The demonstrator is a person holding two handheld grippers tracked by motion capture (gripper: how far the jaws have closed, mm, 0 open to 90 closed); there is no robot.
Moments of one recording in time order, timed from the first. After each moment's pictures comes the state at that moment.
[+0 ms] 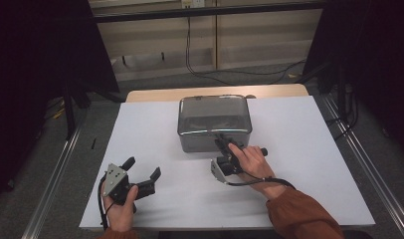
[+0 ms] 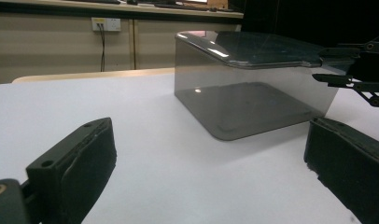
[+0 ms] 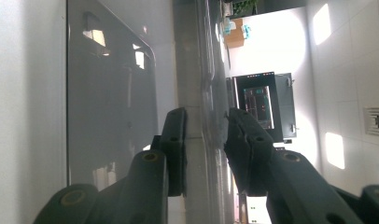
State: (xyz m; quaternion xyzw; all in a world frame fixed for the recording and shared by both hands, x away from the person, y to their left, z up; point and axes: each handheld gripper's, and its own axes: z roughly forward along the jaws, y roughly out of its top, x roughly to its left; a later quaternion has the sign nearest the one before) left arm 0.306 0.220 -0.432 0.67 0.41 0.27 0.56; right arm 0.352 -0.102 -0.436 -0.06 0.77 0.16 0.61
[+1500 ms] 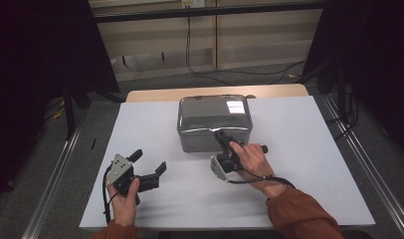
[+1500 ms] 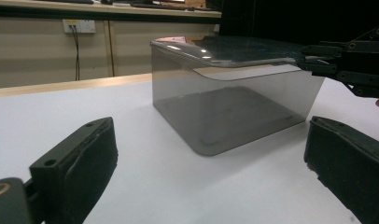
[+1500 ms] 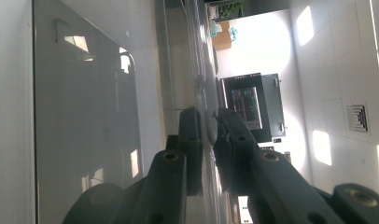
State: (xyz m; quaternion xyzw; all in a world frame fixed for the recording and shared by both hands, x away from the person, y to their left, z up) left arm 0.327 0.209 -0.422 0.68 0.38 0.24 0.58; right arm 0.353 -0.103 -0.424 -0.05 0.75 0.18 0.63
